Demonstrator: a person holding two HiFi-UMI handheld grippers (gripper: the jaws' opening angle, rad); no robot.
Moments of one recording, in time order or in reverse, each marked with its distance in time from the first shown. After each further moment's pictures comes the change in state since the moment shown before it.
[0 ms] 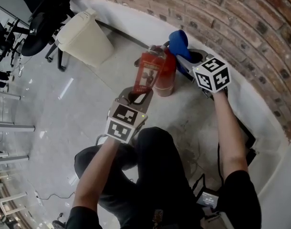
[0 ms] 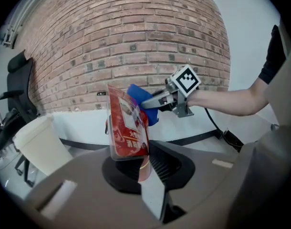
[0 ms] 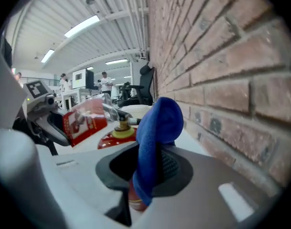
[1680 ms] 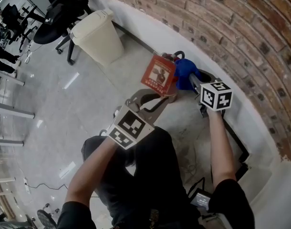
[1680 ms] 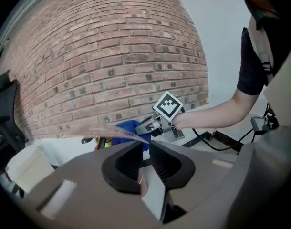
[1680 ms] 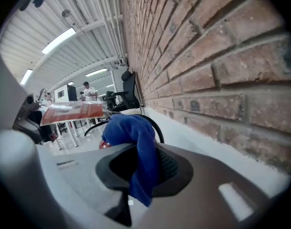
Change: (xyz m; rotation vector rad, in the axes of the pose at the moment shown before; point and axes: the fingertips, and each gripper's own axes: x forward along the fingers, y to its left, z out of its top) left arm -0.032 -0.044 0.058 0.184 -0.175 -0.111; right arm -0.022 -0.001 -0.021 0.248 -0.047 -0.108
